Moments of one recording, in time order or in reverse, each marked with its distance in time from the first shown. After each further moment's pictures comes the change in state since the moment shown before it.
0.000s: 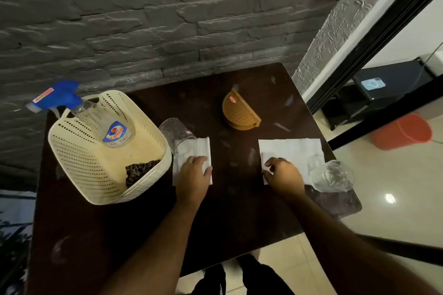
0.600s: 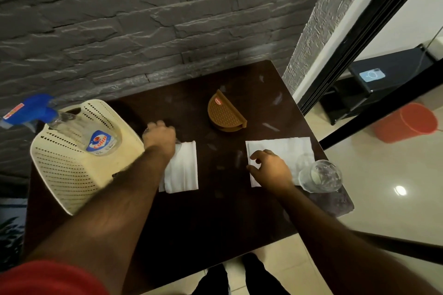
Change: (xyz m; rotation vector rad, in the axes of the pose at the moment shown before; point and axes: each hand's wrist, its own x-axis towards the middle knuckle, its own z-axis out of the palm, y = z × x) left_hand 0.113 0.022 -0.058 0.872 -0.225 -0.046; right_hand 0.018 0.008 -0.021 0.079 0.001 -0.087
